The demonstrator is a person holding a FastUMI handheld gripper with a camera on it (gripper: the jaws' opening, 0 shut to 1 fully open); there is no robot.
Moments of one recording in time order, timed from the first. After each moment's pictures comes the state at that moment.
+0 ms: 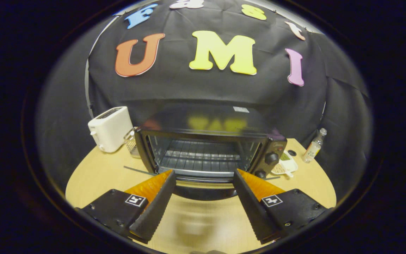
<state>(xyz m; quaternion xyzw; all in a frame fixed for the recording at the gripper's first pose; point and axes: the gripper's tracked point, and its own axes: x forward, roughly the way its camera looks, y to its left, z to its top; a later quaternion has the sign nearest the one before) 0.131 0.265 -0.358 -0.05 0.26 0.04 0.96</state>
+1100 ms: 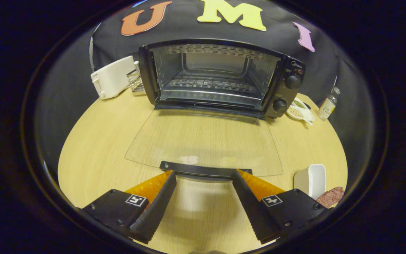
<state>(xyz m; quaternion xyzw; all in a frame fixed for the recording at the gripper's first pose) 0.056 0.254 -0.486 -0.06 0.42 0.06 0.90</state>
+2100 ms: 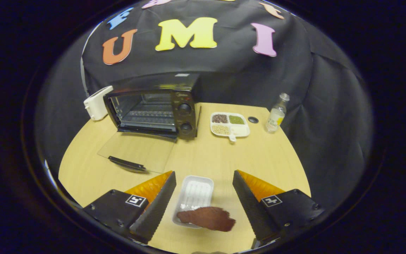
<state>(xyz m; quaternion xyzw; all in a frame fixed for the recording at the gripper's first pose) 0.030 -0.015 -0.370 -0.02 0.38 0.05 0.92</state>
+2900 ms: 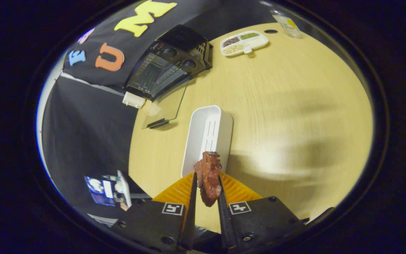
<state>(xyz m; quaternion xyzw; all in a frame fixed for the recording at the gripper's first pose) -0.030 -0.013 -0.449 0.27 0.58 0.24 0.74</state>
